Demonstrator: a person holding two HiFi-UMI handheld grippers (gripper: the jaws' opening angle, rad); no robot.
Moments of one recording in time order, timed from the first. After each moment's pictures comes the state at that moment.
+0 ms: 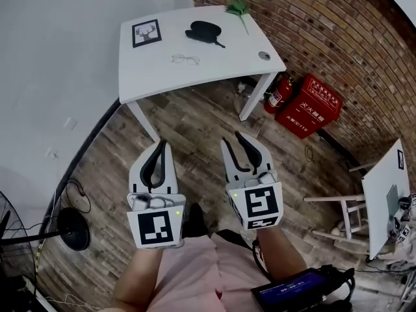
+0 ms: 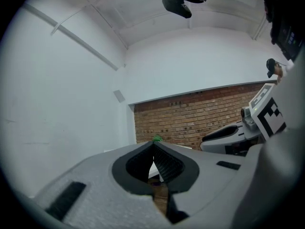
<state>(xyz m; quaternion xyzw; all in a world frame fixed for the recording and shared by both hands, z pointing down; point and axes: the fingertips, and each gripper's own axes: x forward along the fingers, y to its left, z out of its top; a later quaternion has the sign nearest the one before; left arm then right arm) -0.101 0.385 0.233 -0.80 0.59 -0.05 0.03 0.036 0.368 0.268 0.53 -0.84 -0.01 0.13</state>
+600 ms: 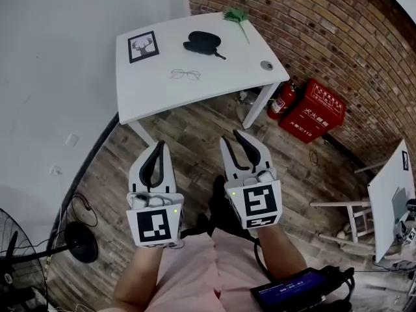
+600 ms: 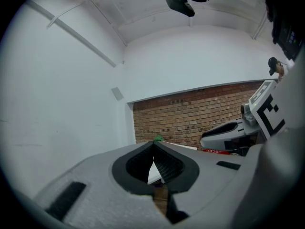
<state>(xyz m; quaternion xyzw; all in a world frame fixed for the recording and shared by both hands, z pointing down) -0.113 0.311 0.235 -0.81 0.59 -0.05 0.03 0.024 0.296 0.260 0.54 -0.84 -0.02 0.11</state>
